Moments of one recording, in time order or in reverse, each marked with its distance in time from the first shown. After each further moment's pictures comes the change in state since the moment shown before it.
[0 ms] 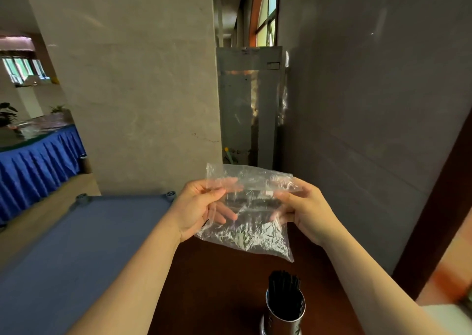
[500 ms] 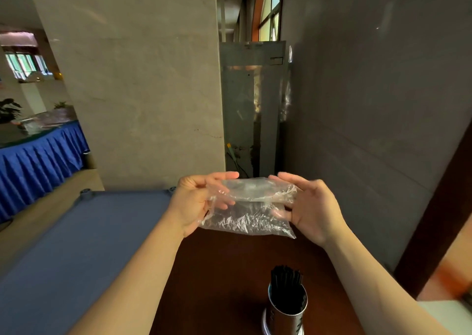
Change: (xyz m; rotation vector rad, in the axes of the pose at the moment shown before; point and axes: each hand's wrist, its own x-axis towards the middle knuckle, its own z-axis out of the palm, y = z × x) left_hand -0.009 0.006 0.006 0.047 0.165 0.140; right_hand -0.005 0.005 -0.001 0.388 -0.014 0.166
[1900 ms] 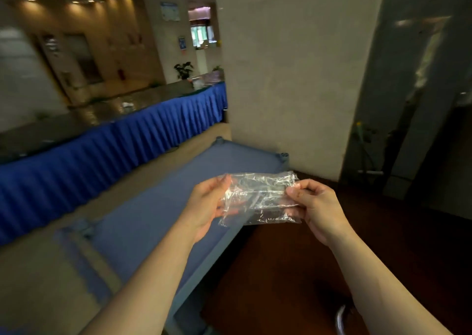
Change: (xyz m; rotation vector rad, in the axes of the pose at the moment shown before) left_hand -0.165 0.011 -0.054 0.161 0.845 -0.278; right_hand 0.044 0.133 0.091 -0.187 -0.216 0.216
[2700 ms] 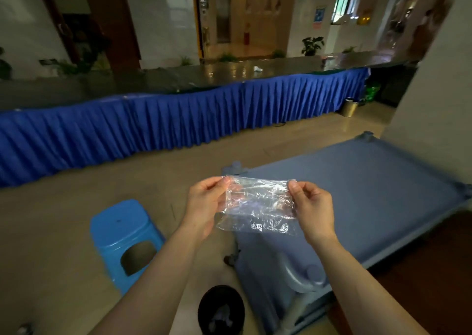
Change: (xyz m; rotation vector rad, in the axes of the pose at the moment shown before) left_hand -0.149 -0.047 -0.368 -0.183 0.679 0.146; right_hand -0.028 0.185 0.387 -0.354 -0.244 -0.063
